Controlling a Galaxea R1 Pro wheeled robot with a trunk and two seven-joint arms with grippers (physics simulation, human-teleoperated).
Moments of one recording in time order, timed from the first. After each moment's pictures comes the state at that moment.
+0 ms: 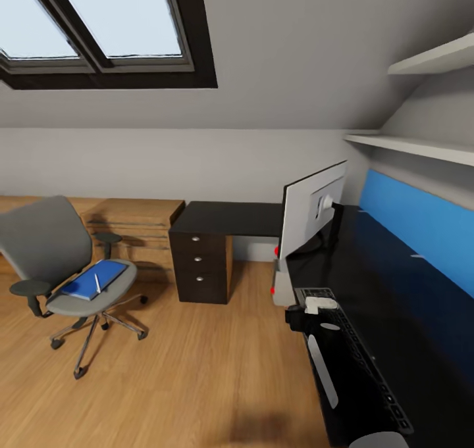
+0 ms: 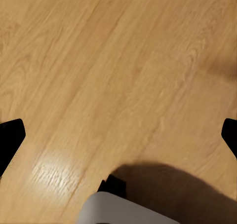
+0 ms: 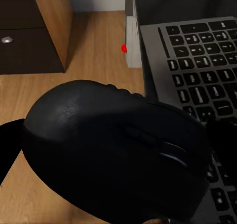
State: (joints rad) left arm 0.02 -0.01 0.08 -0.65 0.28 -0.02 0.22; right arm -0.43 0.11 0.02 -1.23 -0.04 0.62 -0.18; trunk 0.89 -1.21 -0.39
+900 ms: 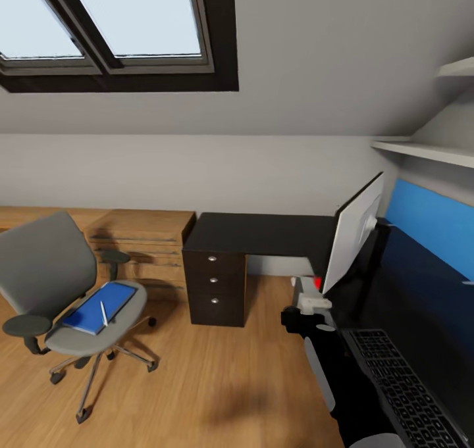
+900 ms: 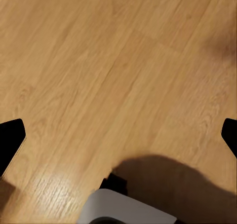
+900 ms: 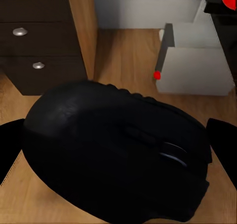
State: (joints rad) left arm 0.02 0.00 0.08 -0.65 0.28 -0.02 0.22; right arm -0.43 0.11 0.06 -1.22 -0.04 0.62 -0.18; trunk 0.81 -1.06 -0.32
